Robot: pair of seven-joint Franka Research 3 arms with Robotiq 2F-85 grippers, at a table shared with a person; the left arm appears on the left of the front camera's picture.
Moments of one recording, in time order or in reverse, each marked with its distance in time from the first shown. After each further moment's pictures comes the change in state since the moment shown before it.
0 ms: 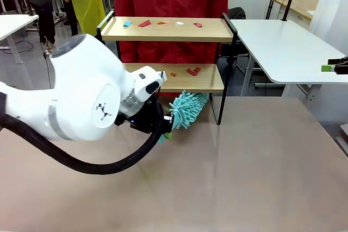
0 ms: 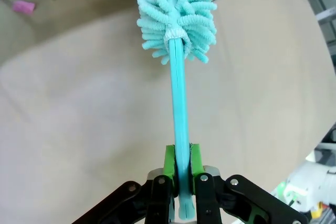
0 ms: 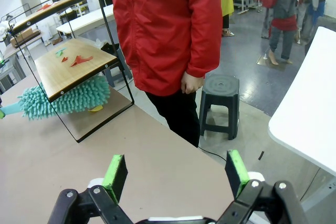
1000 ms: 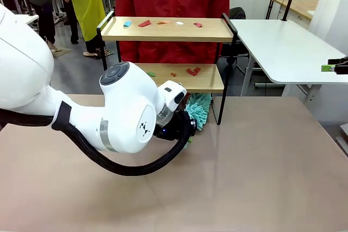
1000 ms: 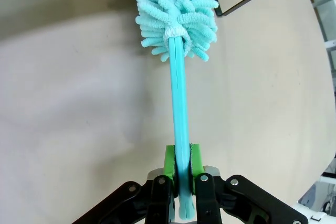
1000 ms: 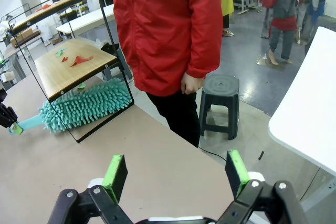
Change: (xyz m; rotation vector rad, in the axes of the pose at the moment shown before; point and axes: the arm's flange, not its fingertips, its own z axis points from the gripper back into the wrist) left arm 0.013 -0.017 -0.083 -0.014 -0.025 0.161; right arm 0.000 0.000 0.000 0.000 0.000 0.000
